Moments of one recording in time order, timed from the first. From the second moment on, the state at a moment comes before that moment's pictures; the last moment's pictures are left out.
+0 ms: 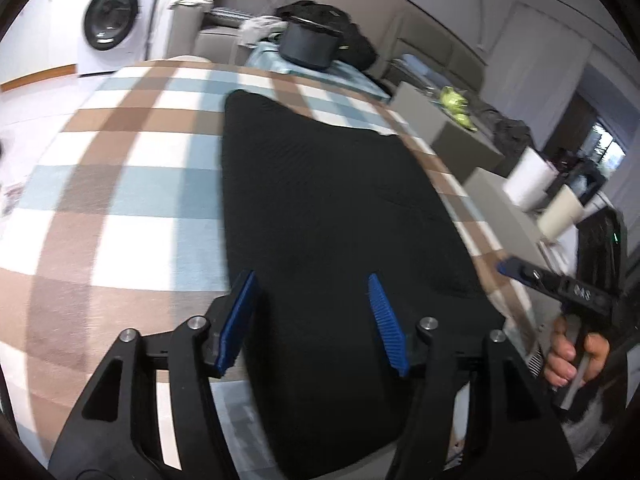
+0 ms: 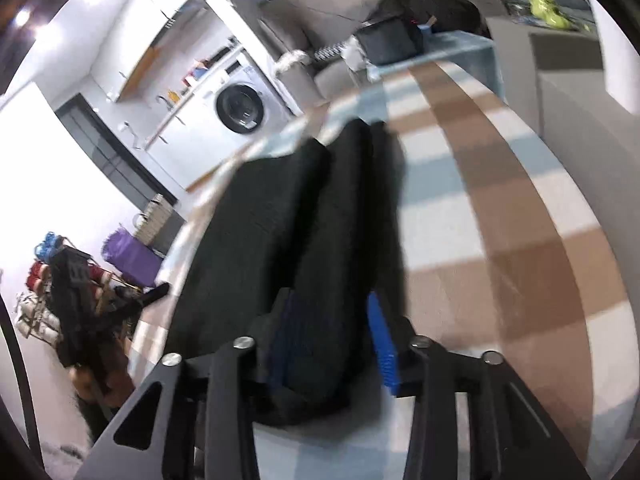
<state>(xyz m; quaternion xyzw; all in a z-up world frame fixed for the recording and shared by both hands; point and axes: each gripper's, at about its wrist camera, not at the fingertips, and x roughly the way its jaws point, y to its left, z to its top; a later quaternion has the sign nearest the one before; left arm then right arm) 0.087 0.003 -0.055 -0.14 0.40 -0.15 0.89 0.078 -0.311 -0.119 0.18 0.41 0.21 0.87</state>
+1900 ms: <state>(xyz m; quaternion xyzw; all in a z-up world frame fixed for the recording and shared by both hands) 0.033 0.005 -0.083 -0.06 0.46 -0.16 0.87 0.096 -0.275 -0.144 0.13 0.46 0.32 0.82</state>
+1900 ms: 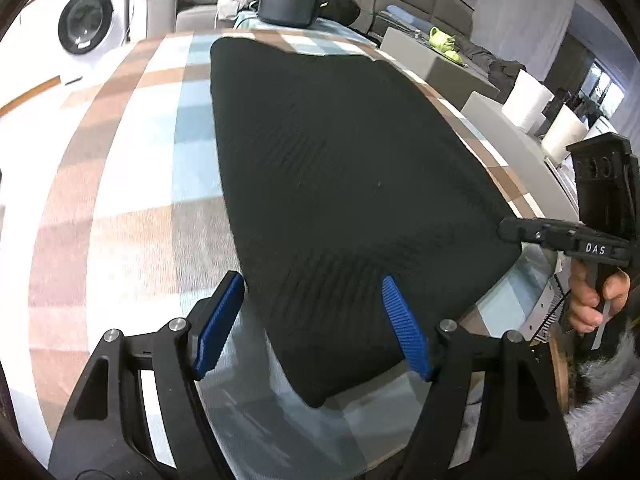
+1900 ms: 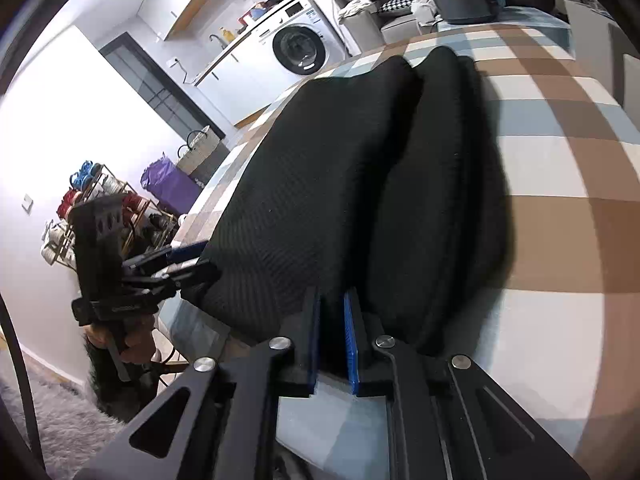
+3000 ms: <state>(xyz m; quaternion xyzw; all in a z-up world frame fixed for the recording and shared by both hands) 0.098 0.011 -0.079 -0.07 0.43 -0.09 0.89 0.140 -0.244 -0.151 0.11 0.46 0.22 0.85</state>
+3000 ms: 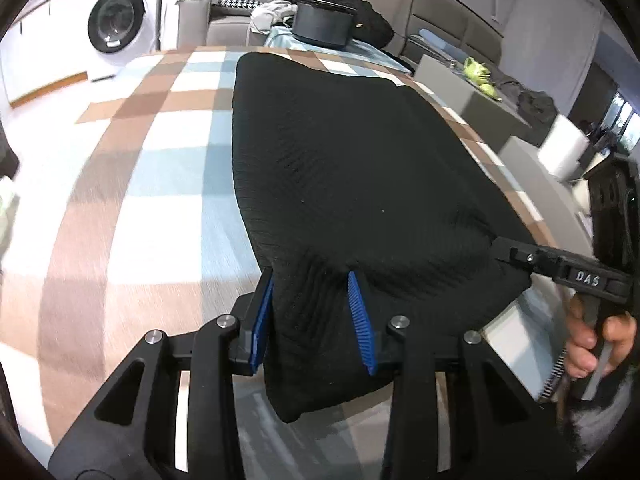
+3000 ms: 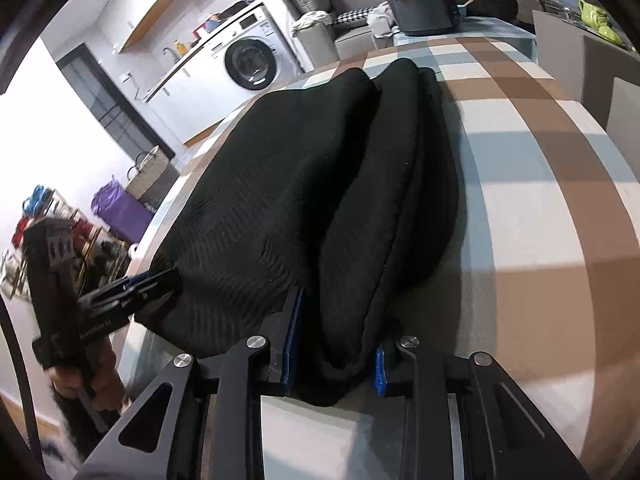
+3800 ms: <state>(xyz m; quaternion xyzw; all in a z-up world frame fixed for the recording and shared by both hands) 0.126 0.027 -0.070 -0.06 0.40 -0.04 0.91 0.158 -0.237 -0.135 0.10 0.42 0.19 0.88</state>
